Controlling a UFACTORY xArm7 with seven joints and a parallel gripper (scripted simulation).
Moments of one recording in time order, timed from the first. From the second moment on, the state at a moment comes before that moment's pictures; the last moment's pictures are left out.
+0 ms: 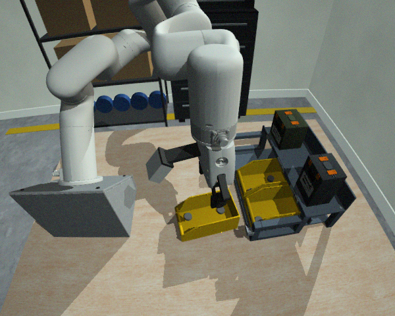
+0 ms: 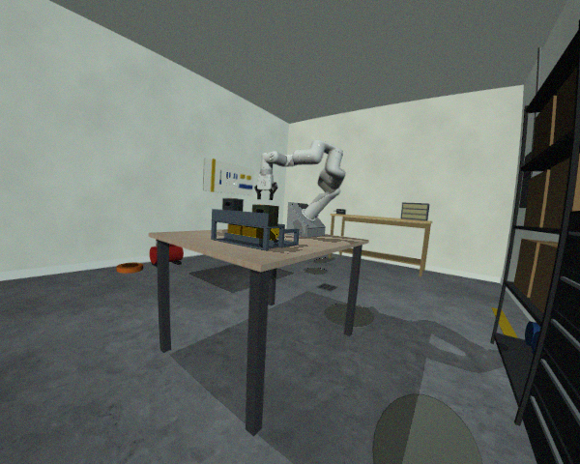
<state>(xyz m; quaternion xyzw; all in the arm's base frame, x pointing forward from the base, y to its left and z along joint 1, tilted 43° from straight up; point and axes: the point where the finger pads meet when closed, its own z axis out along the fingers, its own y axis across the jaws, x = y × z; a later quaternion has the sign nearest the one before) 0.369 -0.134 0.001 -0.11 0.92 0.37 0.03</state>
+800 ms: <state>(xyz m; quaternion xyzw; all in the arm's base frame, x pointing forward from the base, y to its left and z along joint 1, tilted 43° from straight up) 0.369 -0.137 0.005 -0.11 0.92 0.37 0.03</state>
